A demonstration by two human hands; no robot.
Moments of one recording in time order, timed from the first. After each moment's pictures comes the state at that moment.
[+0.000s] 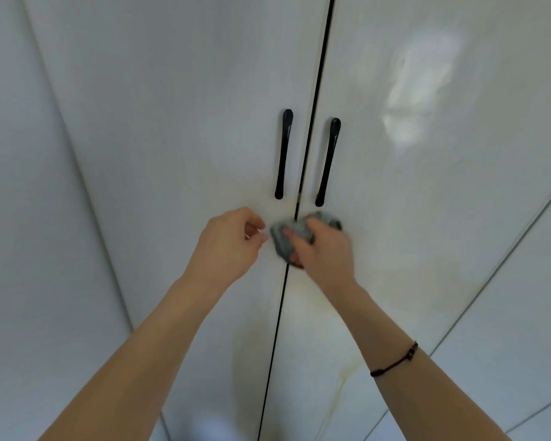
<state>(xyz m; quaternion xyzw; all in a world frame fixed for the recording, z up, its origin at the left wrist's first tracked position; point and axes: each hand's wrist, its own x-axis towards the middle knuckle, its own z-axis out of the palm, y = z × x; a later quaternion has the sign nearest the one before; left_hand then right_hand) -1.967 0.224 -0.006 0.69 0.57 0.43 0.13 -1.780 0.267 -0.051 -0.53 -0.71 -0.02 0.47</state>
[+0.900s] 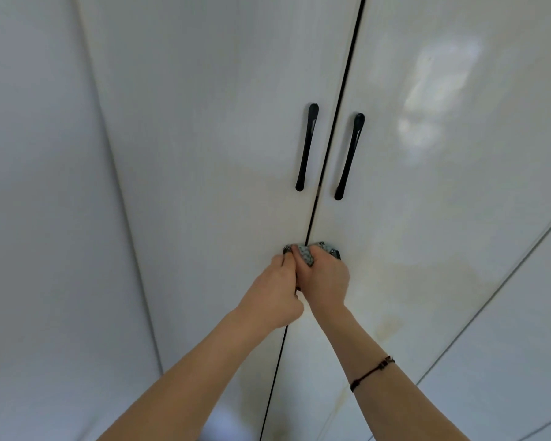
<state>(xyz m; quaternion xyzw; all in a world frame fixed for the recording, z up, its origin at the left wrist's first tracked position) -1.922 0.197 -0.078 0.76 0.57 0.25 0.20 -1.804 0.259 -0.120 -0.61 -0.64 -0.02 0.47</state>
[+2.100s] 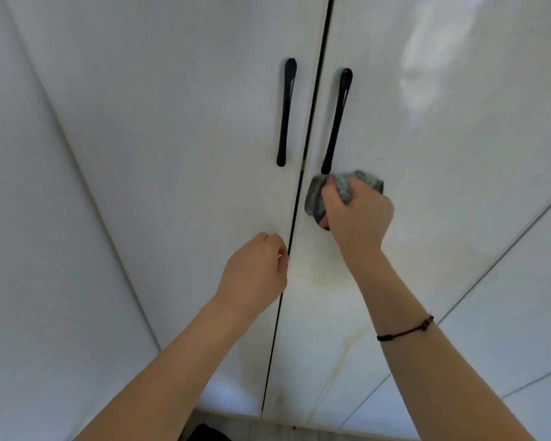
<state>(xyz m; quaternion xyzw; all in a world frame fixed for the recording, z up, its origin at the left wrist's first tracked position) -1.928 0.206 -0.083 0.75 0.58 0.31 0.06 -1.760 0.274 -0.041 -0.54 -0.60 -0.17 0.56</state>
